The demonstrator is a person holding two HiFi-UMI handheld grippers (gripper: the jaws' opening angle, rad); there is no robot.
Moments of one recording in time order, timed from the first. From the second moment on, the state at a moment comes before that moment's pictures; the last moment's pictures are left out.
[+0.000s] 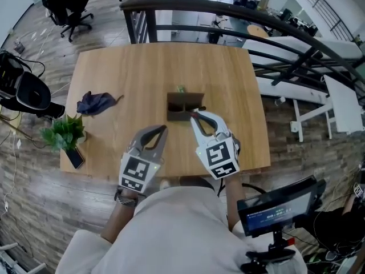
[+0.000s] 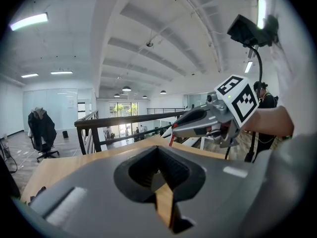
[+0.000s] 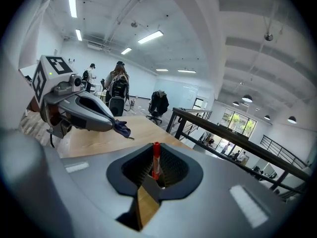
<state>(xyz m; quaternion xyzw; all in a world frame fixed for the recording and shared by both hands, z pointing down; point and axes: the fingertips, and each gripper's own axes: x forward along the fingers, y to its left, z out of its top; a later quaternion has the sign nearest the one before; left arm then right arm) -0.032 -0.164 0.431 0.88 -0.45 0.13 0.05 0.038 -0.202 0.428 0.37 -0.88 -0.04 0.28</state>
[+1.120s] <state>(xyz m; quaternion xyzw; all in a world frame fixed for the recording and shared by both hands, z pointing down) 0.004 -0.190 0.366 0.91 -0.42 0.08 -0.01 0.098 -0.192 0.352 0.45 -0.88 -0.02 0.15</state>
